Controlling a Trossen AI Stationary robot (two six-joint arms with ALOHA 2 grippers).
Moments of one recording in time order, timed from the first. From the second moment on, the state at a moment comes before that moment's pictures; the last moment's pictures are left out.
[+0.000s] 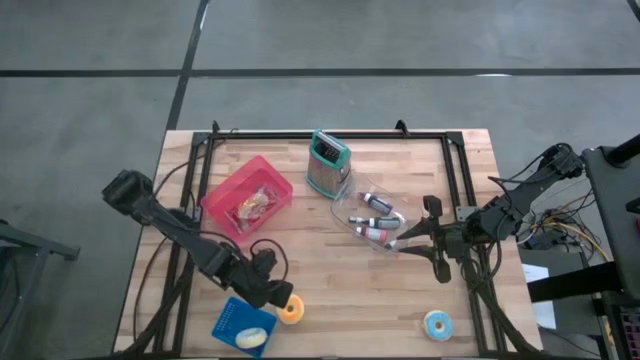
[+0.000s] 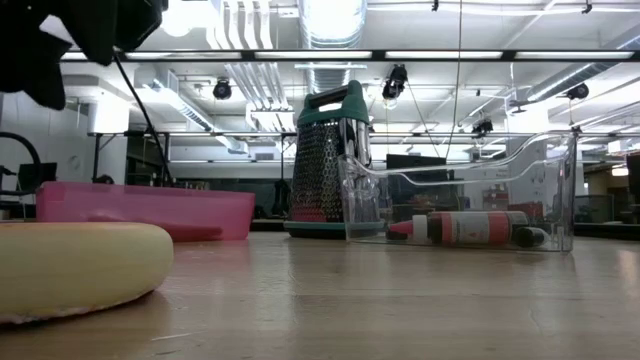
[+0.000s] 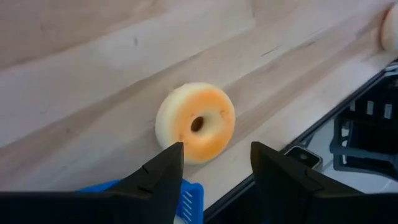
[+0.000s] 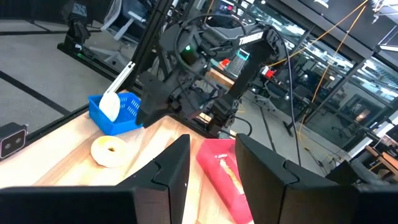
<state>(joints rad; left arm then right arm) -0.61 1.56 1.06 -0.56 -0.12 -1.78 0.65 0.82 0.71 0.00 0.50 -0.42</state>
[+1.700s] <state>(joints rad) -0.59 1.81 1.06 -0.41 0.02 -1.77 0.65 0.82 0.71 0.00 0.50 -0.42</state>
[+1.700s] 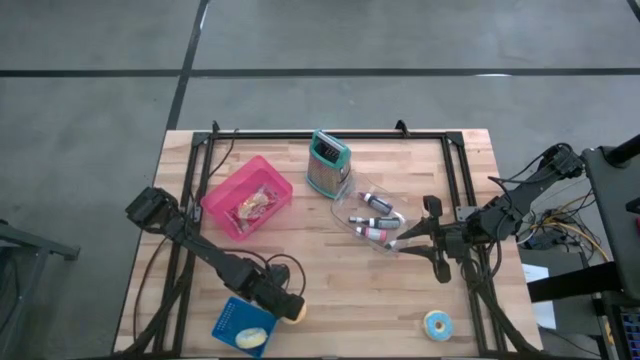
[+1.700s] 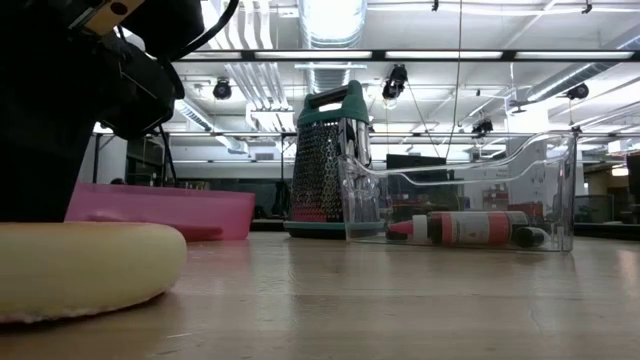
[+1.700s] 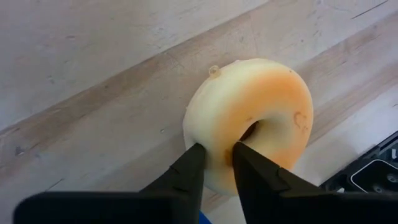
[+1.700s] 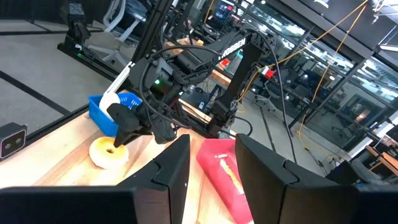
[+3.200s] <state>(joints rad) -0.61 1.53 1.07 -0.49 -0.08 -1.67 0.65 0.82 0.71 0.00 0.50 -0.42</state>
